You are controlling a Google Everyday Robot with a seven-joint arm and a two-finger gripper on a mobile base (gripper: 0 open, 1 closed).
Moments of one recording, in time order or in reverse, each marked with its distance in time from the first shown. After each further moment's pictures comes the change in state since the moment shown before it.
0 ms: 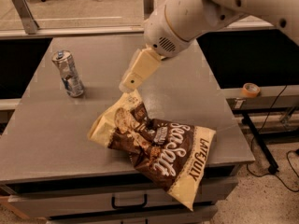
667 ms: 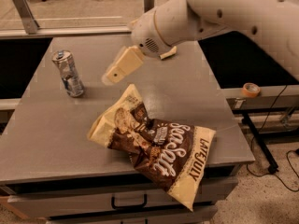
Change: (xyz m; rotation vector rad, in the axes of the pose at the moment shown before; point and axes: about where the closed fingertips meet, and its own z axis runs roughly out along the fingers) arm -0.025 -0.015 0.044 -0.042 -0.187 0.055
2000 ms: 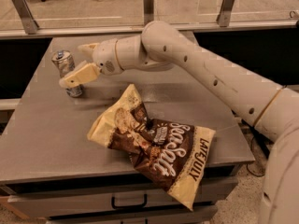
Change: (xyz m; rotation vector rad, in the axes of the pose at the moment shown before) arm -0.033 0.009 0.152 -0.226 -0.391 0.084
